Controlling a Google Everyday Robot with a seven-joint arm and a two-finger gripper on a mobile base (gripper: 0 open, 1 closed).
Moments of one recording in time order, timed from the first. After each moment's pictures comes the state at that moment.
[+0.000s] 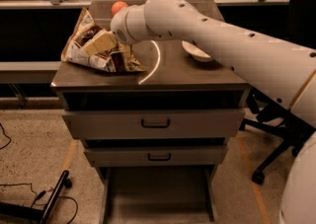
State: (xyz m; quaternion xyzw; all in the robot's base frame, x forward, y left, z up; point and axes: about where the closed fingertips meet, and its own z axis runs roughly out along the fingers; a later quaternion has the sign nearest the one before) arm 0.711 0.154 0.930 -0.46 0.69 0.20 0.53
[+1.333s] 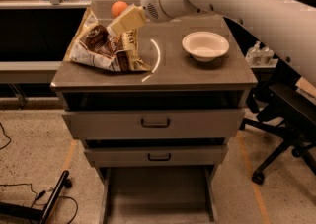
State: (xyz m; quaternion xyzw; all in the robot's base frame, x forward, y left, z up) arm 0.697 0.062 0.999 -0.43 0.71 0.14 0.54
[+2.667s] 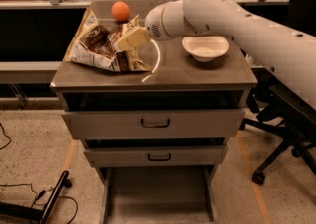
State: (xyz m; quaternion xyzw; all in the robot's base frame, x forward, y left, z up) arm 0.719 0.057 0.931 -0.41 0.73 0.18 0.51
